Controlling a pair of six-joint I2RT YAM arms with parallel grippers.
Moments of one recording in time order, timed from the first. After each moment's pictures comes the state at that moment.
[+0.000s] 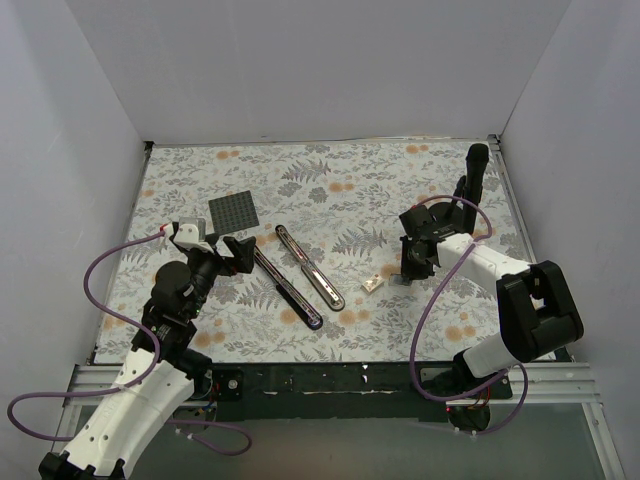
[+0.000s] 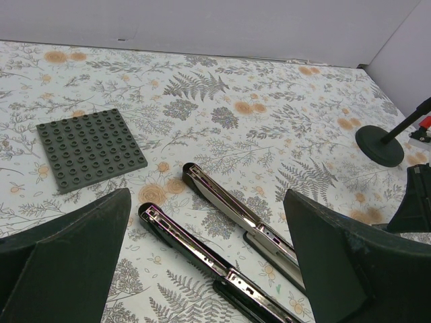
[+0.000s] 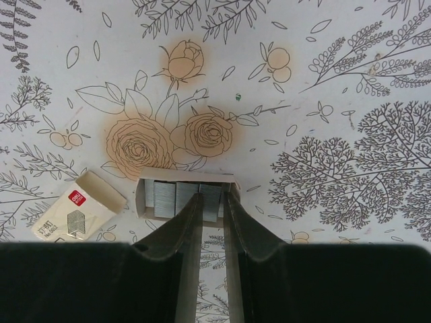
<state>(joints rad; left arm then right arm) -0.41 0.47 0.47 -0.03 -0.13 -0.28 0.42 1.49 0.84 -0.56 0.11 0.47</state>
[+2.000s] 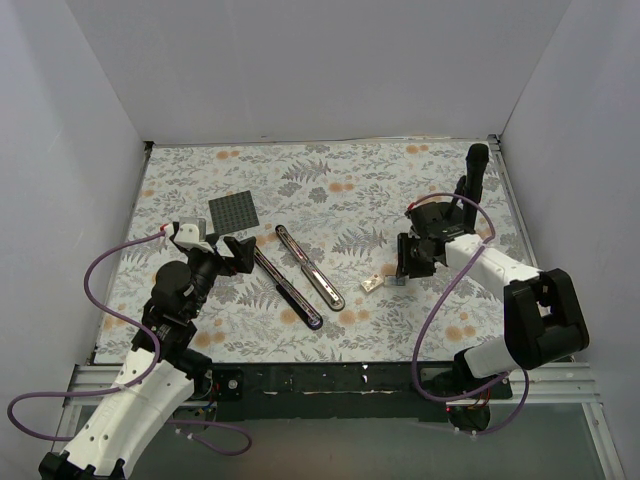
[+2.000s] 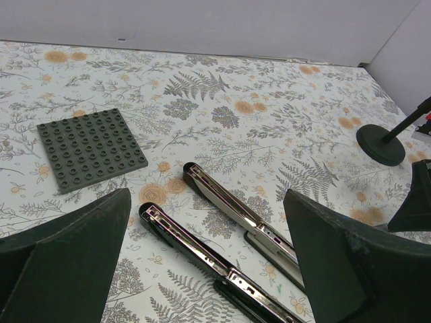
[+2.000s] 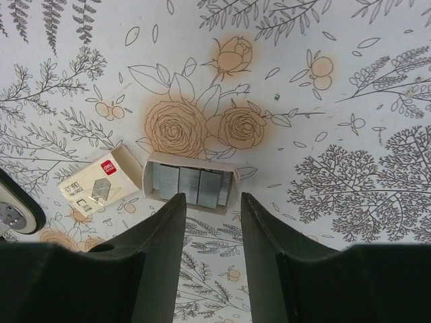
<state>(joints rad) -0.41 0.47 0.47 -0.03 -0.13 -0.27 0.37 1.44 0.84 -0.54 -0.07 0.34</state>
